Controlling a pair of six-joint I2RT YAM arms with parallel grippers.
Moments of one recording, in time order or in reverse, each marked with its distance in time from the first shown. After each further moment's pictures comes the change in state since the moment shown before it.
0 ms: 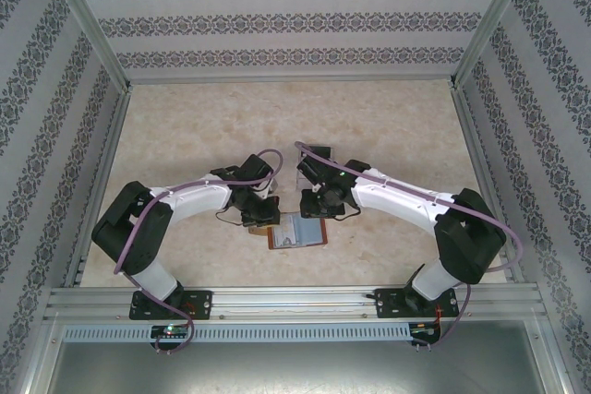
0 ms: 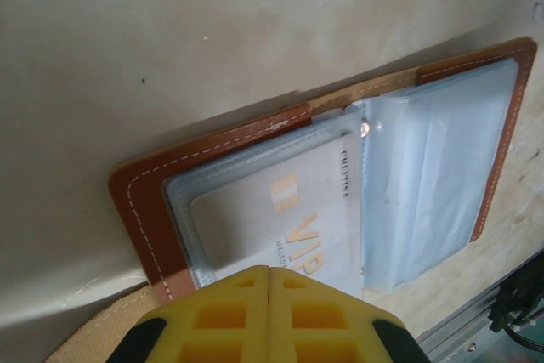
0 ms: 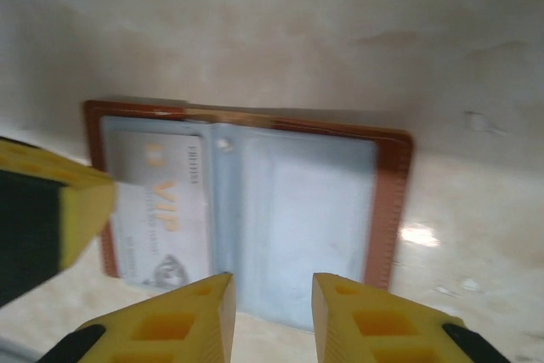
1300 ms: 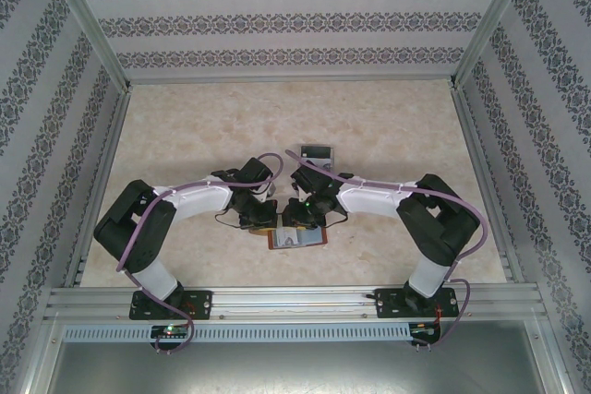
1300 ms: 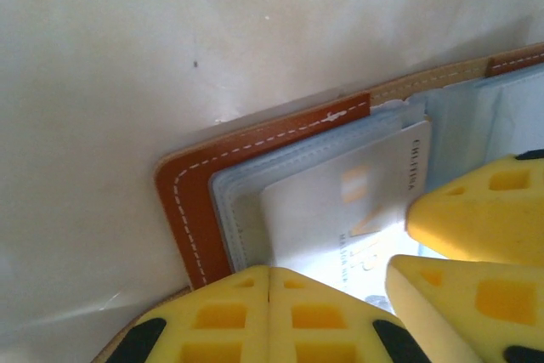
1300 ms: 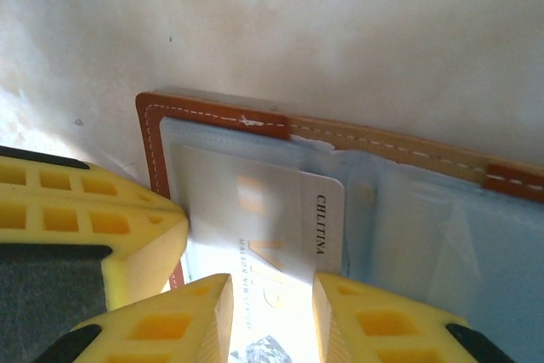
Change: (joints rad) left arm 0.000 0.016 -0.014 -0.012 -0.028 0.021; right arm -0.002 0.166 -0.118 0.356 -0.258 0.098
